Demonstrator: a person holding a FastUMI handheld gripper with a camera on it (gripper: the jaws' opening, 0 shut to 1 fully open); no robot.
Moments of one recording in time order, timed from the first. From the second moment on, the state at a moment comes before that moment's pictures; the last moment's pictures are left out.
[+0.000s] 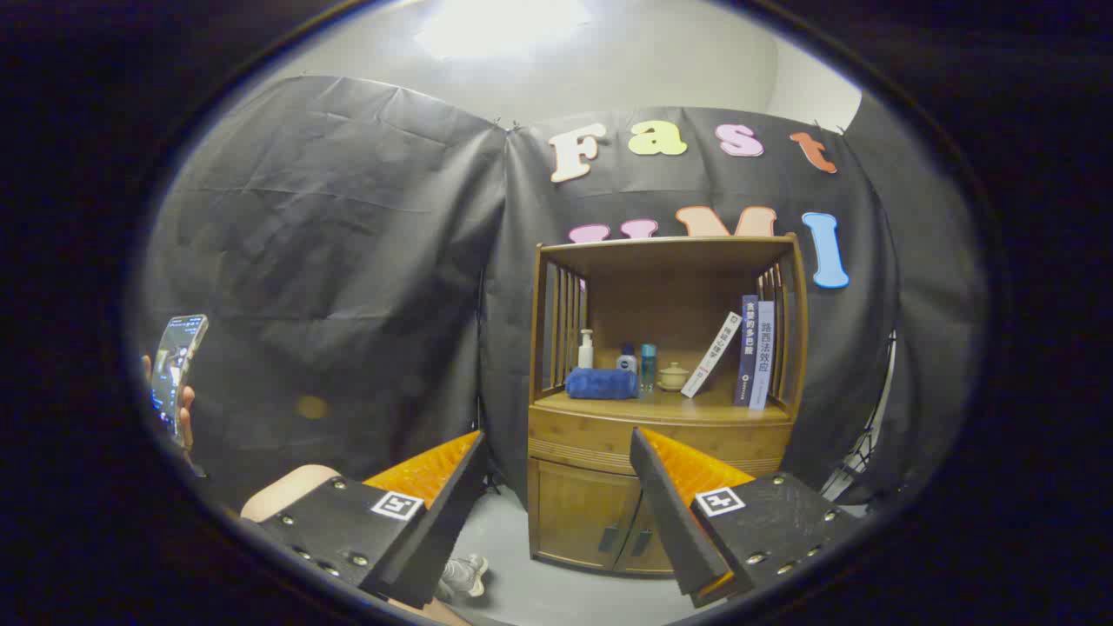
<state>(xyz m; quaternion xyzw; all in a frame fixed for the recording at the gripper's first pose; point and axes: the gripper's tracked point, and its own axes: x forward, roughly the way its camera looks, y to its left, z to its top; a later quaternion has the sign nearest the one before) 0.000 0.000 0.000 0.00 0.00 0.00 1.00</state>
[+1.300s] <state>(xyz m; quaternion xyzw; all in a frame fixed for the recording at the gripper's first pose) 0.115 -0.101 -0.027 -0.04 0.01 -0.10 0.99</state>
